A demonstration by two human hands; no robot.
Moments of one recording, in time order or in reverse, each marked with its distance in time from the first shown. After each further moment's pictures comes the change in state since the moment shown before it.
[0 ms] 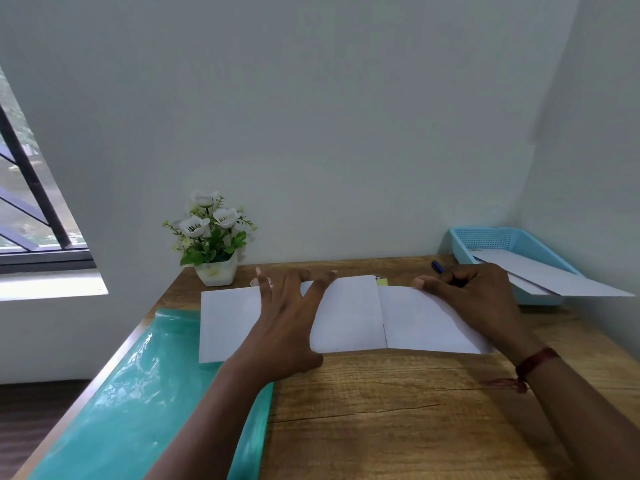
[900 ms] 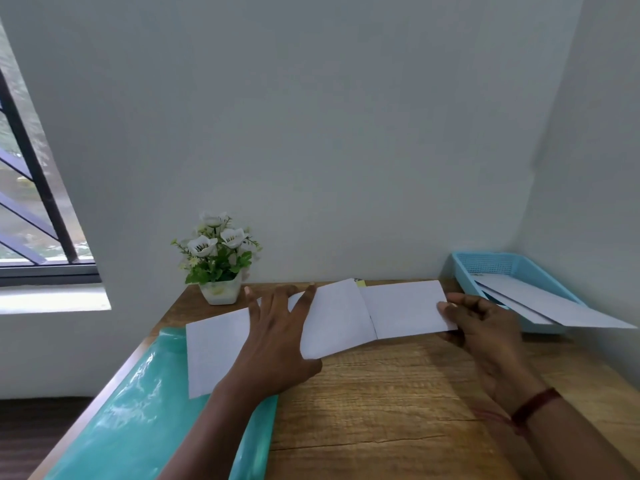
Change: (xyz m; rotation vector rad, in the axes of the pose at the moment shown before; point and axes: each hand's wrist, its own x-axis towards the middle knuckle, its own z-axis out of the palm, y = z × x) left_hand 0.001 -0.017 -0.001 0.019 0.079 -0.101; right_hand -0.003 0.012 0.013 0.565 0.237 0.575
